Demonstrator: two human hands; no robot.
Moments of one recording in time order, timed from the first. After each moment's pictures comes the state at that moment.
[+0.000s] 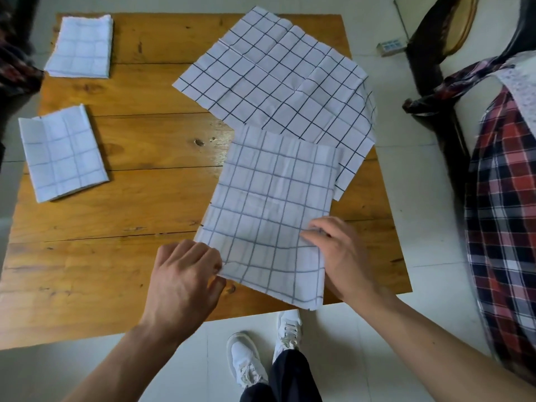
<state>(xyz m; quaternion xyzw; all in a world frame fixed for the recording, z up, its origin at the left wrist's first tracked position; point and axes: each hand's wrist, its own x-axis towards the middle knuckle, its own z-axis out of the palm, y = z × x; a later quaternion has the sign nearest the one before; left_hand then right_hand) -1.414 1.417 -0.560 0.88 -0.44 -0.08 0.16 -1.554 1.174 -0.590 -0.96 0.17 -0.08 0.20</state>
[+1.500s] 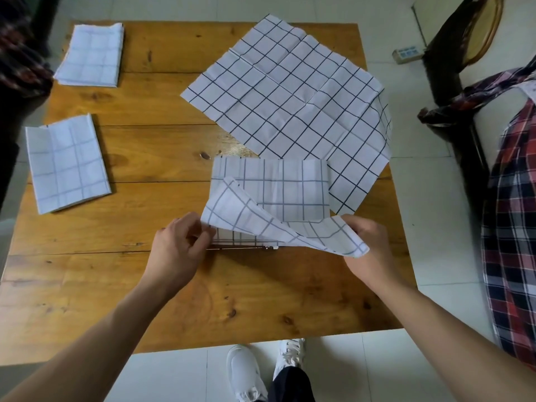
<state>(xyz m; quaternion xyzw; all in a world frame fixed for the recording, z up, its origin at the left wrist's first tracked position) -1.343 1.381 -0.590 0.90 -0.21 -0.18 0.34 -1.522 1.119 -0.580 -0.85 0.29 -0.06 0.44</state>
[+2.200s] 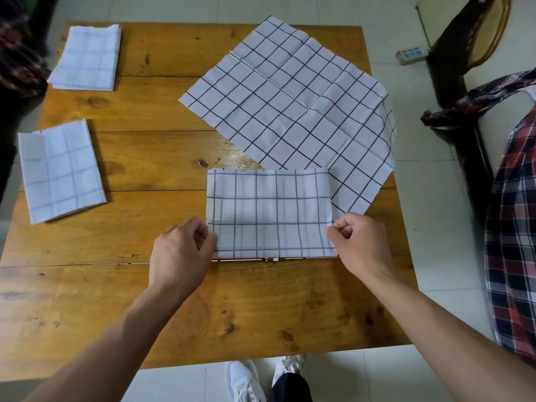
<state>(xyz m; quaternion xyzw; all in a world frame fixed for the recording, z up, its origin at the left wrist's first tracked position) -1.340 1.358 -0.590 0.94 -0.17 -0.15 0.26 -1.492 1.111 -0.586 -0.85 0.41 0.00 0.34</state>
